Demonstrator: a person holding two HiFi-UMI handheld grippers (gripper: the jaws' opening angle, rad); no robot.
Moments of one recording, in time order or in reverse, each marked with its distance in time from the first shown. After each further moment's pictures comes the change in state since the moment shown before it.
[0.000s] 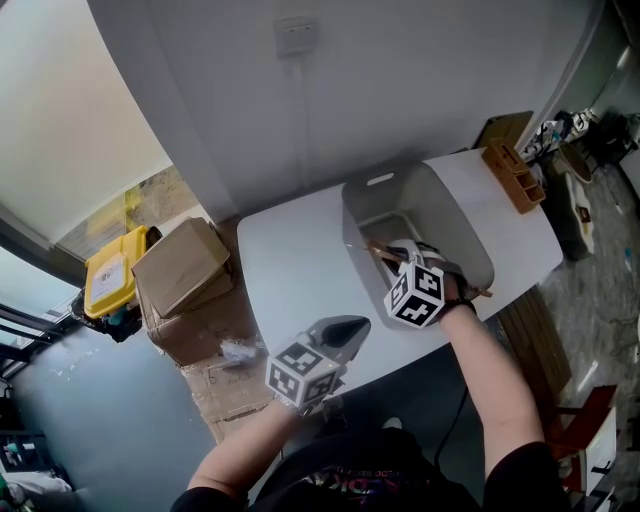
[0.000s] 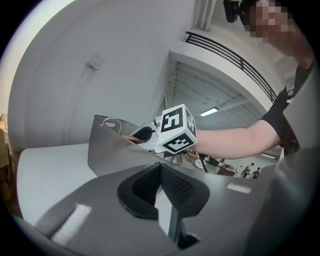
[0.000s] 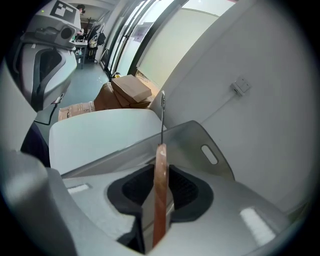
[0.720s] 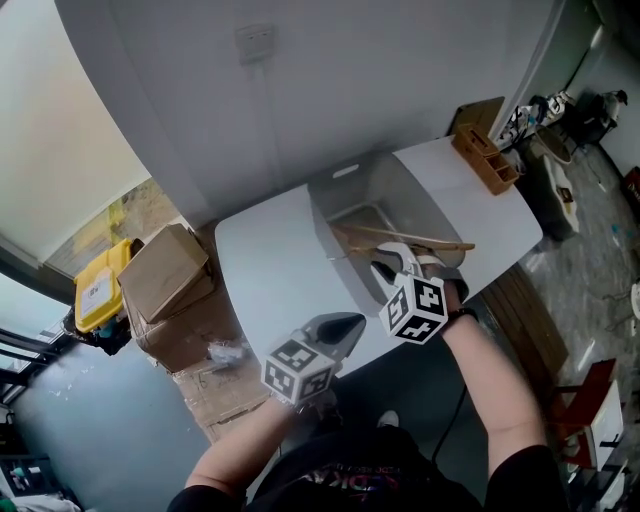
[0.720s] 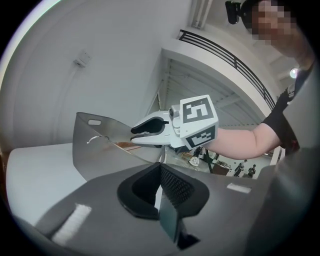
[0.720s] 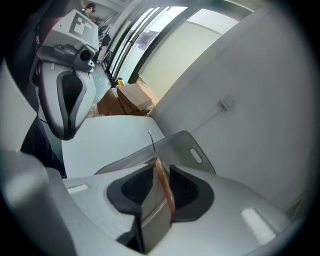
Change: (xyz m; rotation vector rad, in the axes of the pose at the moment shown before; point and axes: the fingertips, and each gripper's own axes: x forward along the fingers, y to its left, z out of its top) left arm 0.019 -0.052 -0.005 0.029 0.010 -0.073; right arm -0.088 0.013 -0.009 -0.028 -0.066 -0.091
